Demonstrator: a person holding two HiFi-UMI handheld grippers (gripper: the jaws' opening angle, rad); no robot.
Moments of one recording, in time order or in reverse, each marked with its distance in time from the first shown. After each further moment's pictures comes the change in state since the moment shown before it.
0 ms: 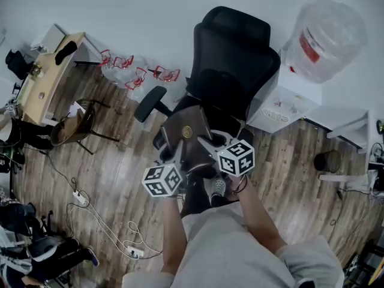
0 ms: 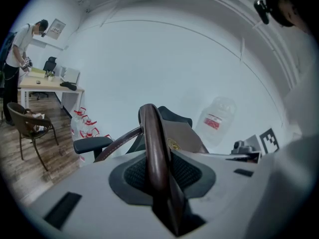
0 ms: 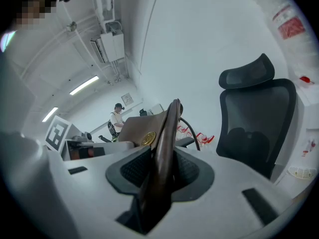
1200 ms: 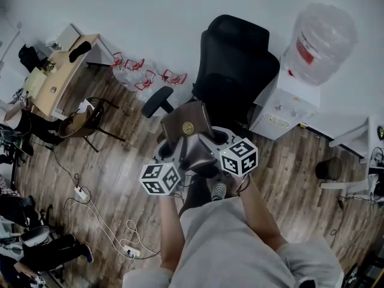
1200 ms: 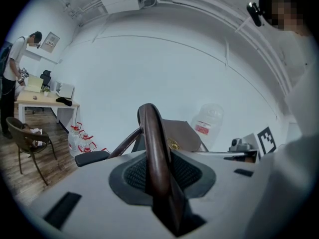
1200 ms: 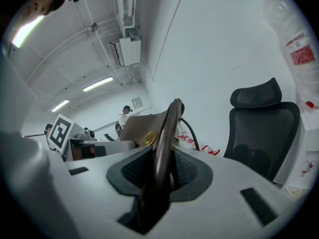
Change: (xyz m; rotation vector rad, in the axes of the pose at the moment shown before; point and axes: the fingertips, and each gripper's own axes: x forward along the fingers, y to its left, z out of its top) left arm -0.061 -0.047 0.028 0.094 -0.121 -0.035; right arm -0.053 0.054 0.029 -0.137 -0.090 0.063
